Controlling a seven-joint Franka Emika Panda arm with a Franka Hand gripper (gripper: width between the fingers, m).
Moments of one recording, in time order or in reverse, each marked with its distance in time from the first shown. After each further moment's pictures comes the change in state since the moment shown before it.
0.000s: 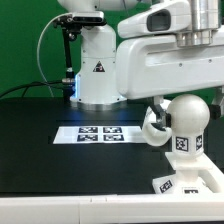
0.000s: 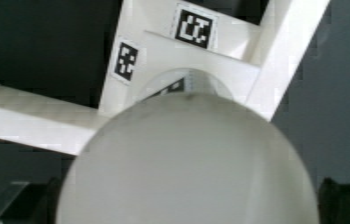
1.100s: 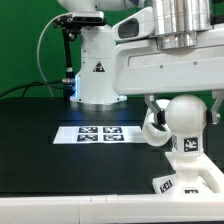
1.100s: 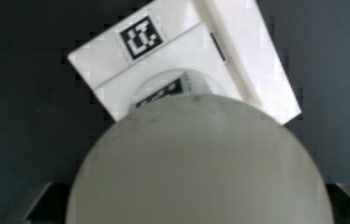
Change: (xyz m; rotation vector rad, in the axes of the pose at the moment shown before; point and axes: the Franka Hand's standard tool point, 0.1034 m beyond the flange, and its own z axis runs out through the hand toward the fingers) arm -0.003 0.000 0.004 0.066 0.018 1.151
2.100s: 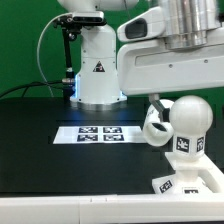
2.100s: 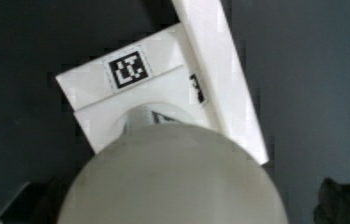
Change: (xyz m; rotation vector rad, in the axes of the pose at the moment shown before) arm -0.010 -0.004 -0.004 -0.030 -0.071 -0.564
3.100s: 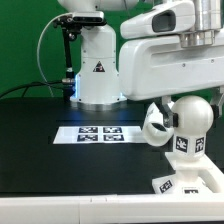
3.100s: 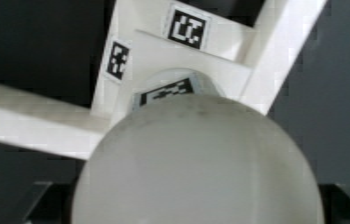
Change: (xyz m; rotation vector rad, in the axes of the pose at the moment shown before) arm 0.009 0.004 -0.001 -0.051 0.038 -0.458
